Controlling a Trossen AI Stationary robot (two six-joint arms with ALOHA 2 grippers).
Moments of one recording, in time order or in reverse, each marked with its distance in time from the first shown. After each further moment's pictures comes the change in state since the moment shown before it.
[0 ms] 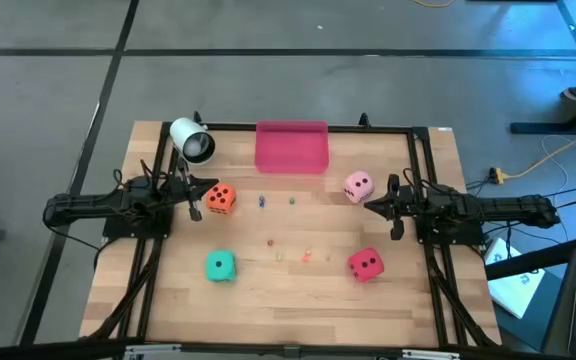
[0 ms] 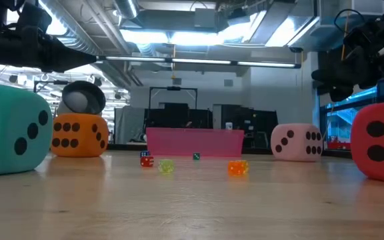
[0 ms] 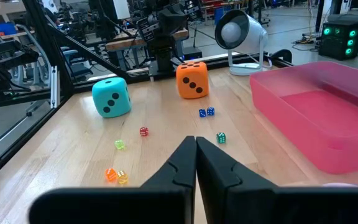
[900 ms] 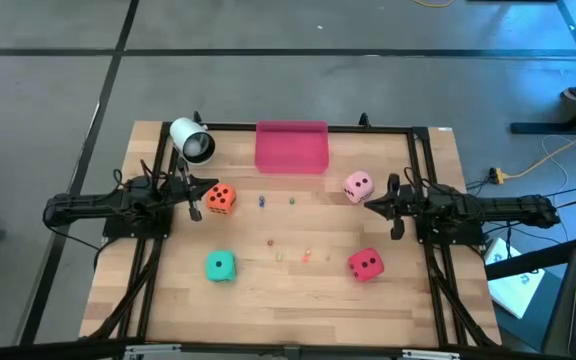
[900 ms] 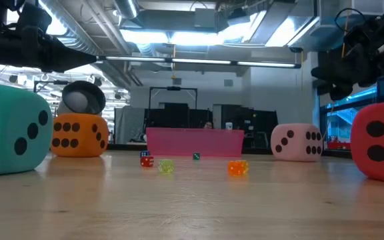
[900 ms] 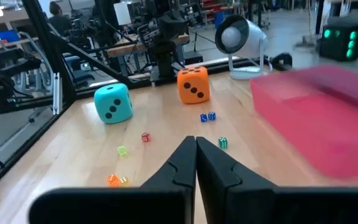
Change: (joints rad) left arm 0.000 0.000 0.000 0.000 0.000 0.000; right arm 0.000 0.000 0.000 0.025 0.000 -0.003
